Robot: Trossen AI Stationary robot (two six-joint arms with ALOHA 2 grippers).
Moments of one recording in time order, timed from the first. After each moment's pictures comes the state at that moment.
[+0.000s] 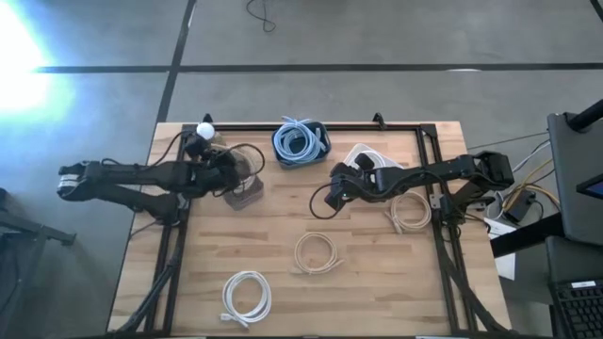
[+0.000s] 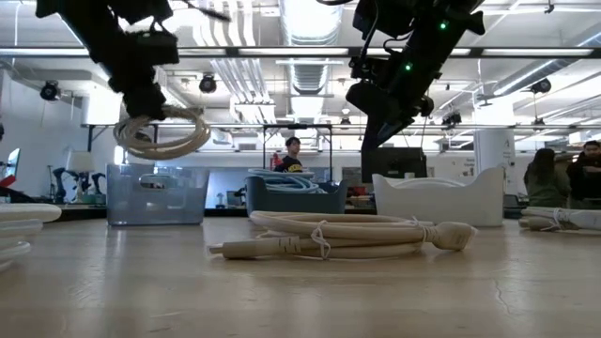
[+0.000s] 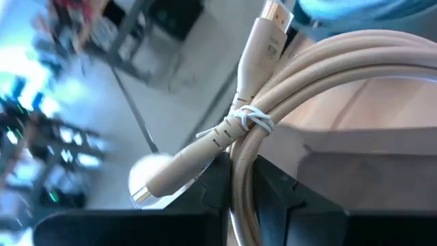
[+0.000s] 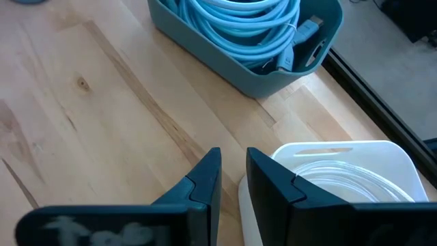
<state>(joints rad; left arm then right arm) 0.09 0.97 0.75 -0.83 -0.97 -0.19 -0.02 1.59 1.04 -0.49 0.60 0.45</state>
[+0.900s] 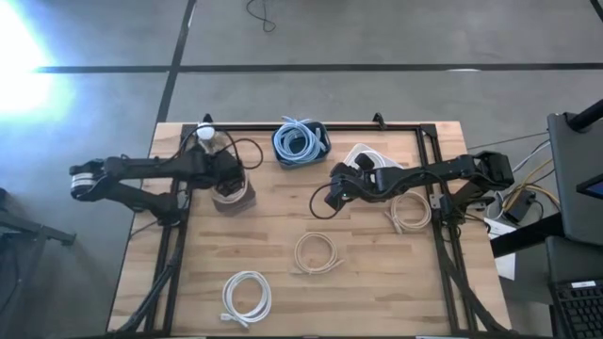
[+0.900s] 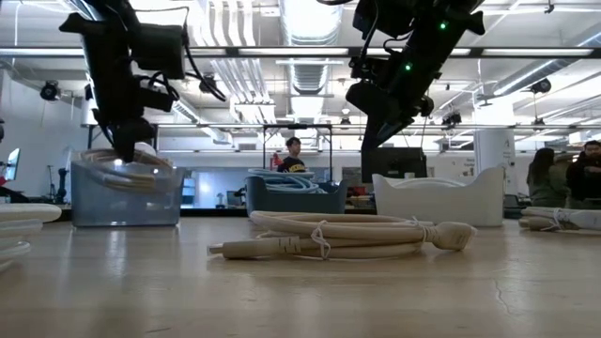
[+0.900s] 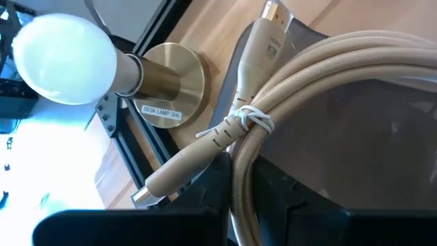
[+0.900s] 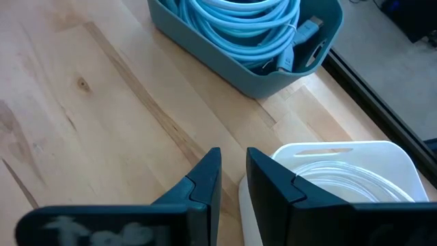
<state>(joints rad) 0.27 1.16 0.78 -1.07 -0.67 -0.47 -0.02 1.59 1.04 -0.49 0.60 0.45</state>
